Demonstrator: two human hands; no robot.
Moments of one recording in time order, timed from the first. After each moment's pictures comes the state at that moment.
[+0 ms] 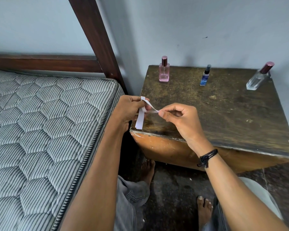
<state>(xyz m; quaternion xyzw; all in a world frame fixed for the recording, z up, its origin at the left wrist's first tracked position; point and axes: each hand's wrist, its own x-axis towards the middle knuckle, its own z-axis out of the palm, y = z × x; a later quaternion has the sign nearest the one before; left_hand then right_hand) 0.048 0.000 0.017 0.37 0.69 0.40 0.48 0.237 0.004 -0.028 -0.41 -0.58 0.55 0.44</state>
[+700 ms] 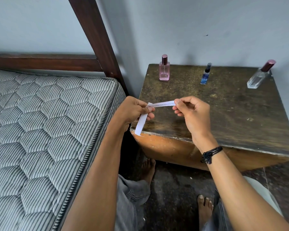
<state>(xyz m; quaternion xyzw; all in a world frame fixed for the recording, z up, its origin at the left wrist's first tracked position) 0.045 -0.001 0.015 0.44 0.68 0.30 0.50 0.247 0.012 -0.027 -0.49 -0.50 0.50 0.51</state>
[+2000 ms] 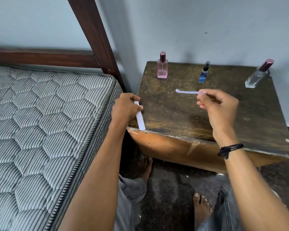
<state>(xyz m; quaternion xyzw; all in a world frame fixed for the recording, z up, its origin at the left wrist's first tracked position) 0.041 0.016 -0.015 0.46 0.80 0.26 0.29 0.303 0.035 -0.031 -0.54 -0.49 0.39 0.56</state>
